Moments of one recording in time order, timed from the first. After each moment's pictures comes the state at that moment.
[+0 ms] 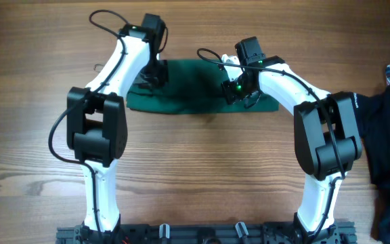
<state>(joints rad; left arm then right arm) -0.25 2.26 1.86 -1.13 -0.03 -0.34 0.30 2.11 1.41 -0.60 -0.26 -0.12</state>
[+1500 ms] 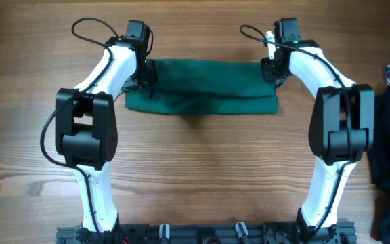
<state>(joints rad) -0.18 2.21 1.66 -0.86 -0.06 -0.37 0.08 2.20 1.59 -0.63 0.12 -0.12</state>
